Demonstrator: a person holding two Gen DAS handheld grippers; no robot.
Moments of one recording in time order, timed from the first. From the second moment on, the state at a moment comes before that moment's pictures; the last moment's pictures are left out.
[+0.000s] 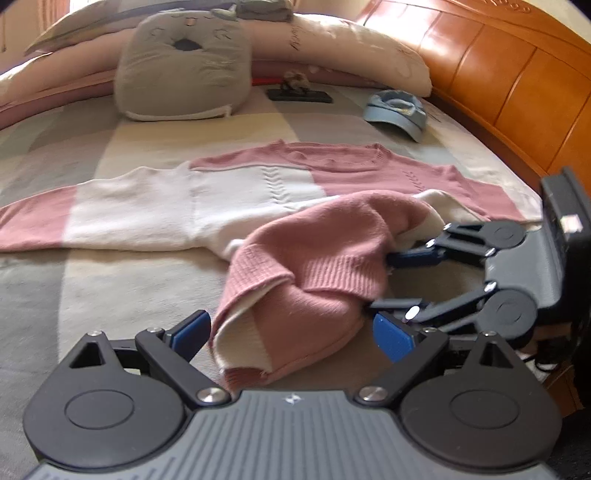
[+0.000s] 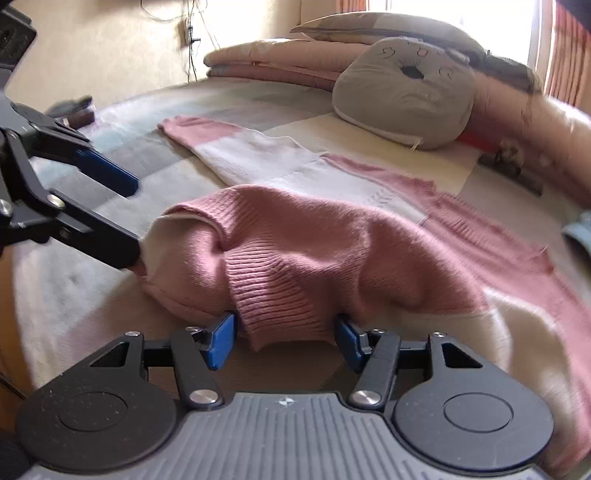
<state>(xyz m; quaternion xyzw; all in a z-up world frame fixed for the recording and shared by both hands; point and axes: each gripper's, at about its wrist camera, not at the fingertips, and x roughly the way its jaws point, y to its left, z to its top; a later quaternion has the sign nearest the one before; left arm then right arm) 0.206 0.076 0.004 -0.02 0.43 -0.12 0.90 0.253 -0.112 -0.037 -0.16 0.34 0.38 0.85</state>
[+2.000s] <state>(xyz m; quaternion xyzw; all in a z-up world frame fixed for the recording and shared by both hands) 0.188 0.047 0.029 0.02 0.39 -0.21 0.90 0.210 -0.193 0.110 -0.17 0.38 0.39 0.82</state>
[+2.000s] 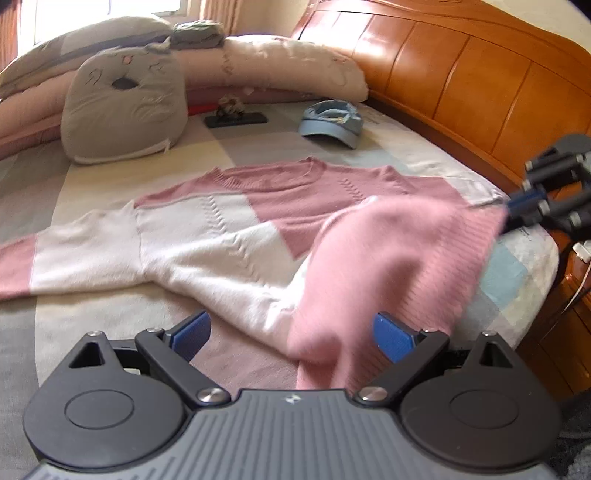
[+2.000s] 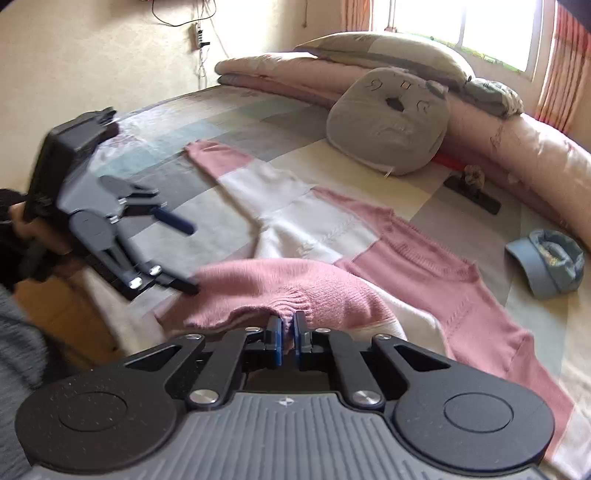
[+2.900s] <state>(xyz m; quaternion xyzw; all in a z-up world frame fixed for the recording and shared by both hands) 0.278 -0.165 -0.045 0.00 0.58 -0.38 0.72 0.189 -0.361 -0.039 0.08 0.50 0.11 0.86</state>
